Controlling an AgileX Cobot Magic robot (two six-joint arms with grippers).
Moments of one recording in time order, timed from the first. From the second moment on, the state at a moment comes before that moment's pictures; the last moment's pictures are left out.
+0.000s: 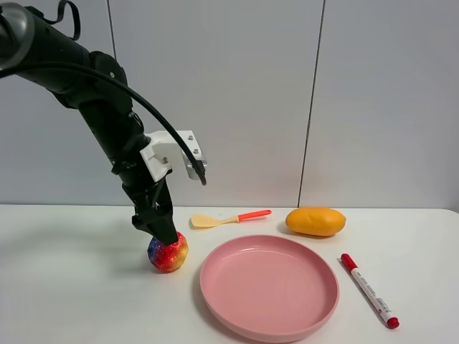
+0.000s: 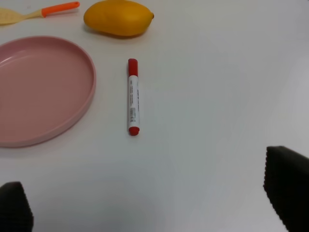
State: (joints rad) left arm -0.41 2.03 -1.44 -0.28 0.67 1.08; right arm 0.15 0.00 -0.51 0.06 1.06 -0.04
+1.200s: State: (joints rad) left arm -0.47 2.10 -1.48 -0.18 0.71 1.00; right arm 0.15 0.00 -0.51 0.06 1.06 -0.04
